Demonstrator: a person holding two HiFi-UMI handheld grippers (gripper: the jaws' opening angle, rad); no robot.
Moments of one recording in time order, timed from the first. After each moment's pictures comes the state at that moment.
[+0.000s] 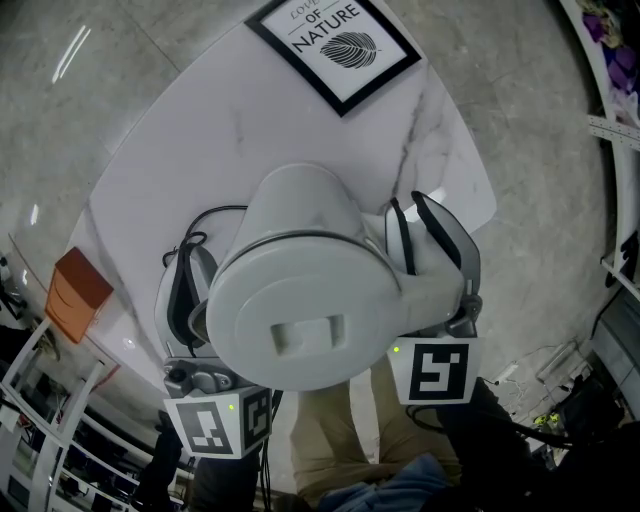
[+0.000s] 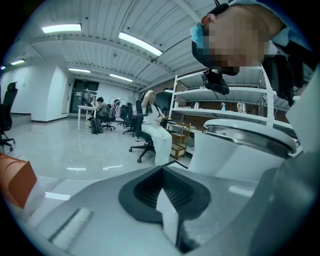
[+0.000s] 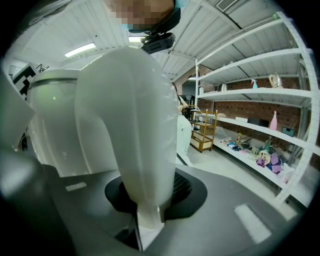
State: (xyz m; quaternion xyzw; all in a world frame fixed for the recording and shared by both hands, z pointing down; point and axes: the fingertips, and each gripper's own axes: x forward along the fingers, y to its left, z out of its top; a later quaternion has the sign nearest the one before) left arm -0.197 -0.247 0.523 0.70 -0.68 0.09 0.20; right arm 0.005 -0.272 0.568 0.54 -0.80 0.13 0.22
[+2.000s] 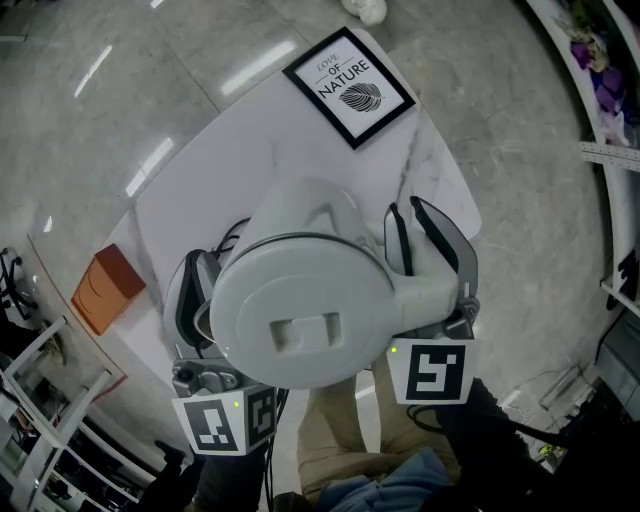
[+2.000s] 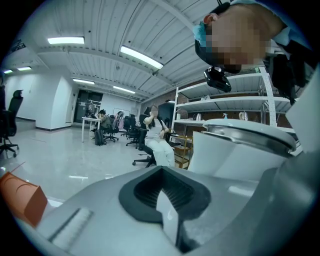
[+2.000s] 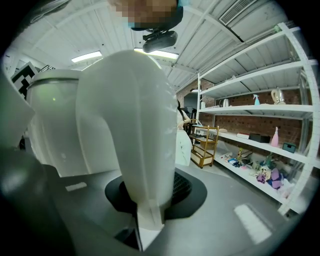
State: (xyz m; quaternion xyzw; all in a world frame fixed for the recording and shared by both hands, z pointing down) left arm -0.220 -0.248 0.431 0.69 -0.70 0.05 0.15; right arm -0.018 -0.288 0.474 0.54 -0.82 0.08 0.18
